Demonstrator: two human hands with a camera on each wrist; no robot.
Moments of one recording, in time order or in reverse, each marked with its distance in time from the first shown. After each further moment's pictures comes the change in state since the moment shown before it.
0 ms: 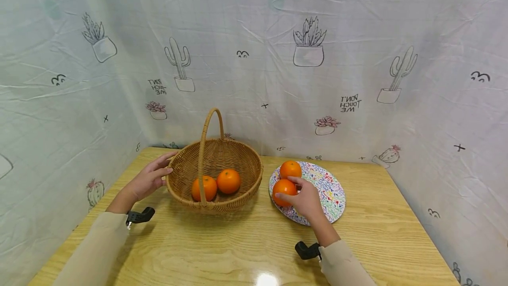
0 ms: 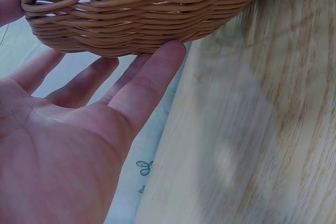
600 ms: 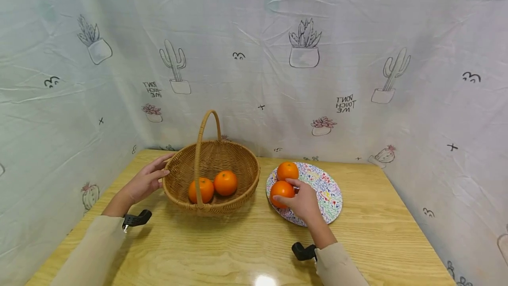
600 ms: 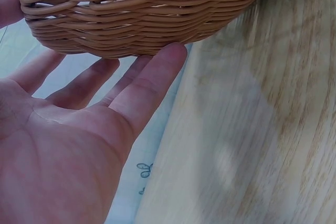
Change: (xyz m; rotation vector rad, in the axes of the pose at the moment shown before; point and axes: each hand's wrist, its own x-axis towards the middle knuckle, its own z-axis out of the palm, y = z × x) left_hand 0.002 -0.005 -0.002 0.022 -0.015 0.039; right_hand -0.003 0.001 0.001 -0.032 0.030 0.004
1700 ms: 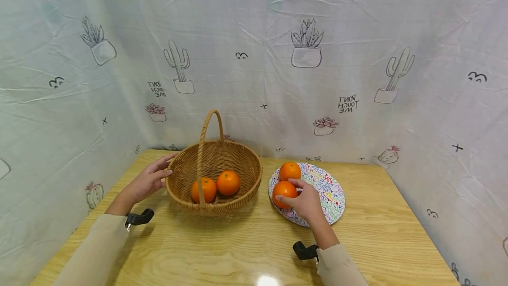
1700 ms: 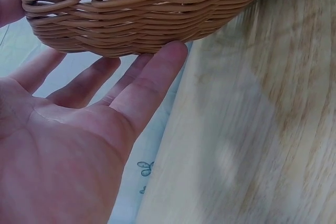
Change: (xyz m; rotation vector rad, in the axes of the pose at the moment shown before) left_hand 0.001 0.001 -0.001 -0.016 -0.005 -0.008; right_hand 0.000 0.002 0.000 0.055 -0.016 0.017
